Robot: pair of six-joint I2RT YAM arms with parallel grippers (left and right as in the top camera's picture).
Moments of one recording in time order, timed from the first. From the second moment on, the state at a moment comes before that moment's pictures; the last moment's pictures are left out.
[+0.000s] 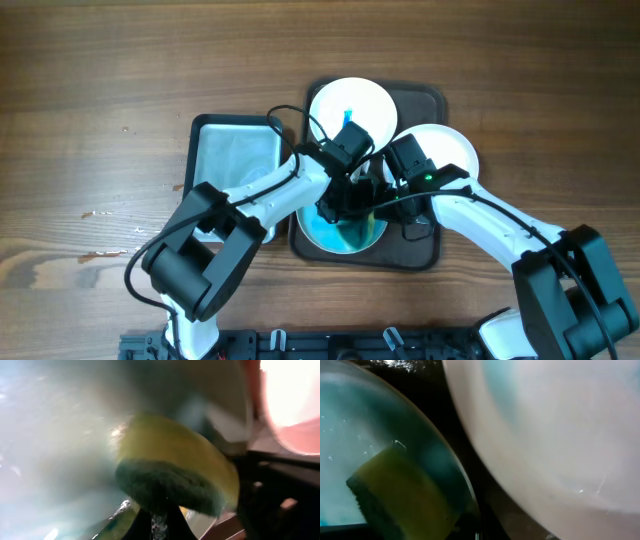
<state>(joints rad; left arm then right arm) -0.71 1.95 1.20 -0.66 0.41 -0.64 0.46 1.62 0.81 -0.54 -0.11 0.59</state>
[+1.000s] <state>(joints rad) -0.59 1.88 1.18 -0.71 0.02 -0.63 0.47 1.62 0.81 -0.52 -0.12 0.60</state>
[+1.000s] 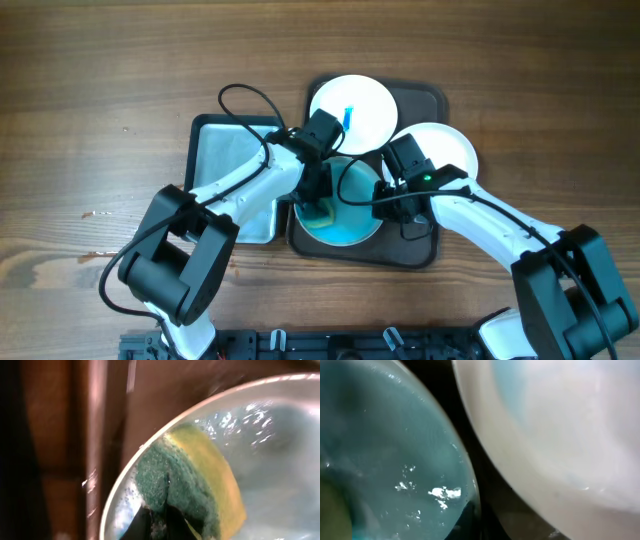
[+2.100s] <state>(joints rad) -0.69 1.92 1.21 -0.71 0.23 -0.63 0.47 1.62 0.81 -0.53 -0.13 0.60</state>
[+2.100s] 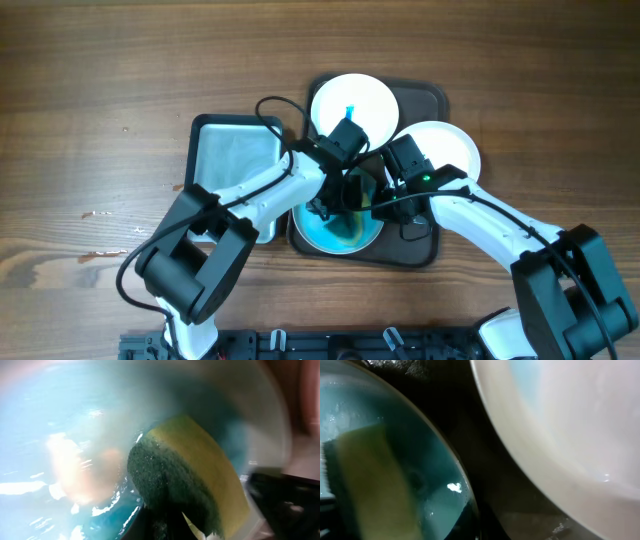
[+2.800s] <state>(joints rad) -0.62 1.88 1.17 -0.55 0.12 -0.62 0.46 1.62 0.81 -0.53 -0.10 0.61</state>
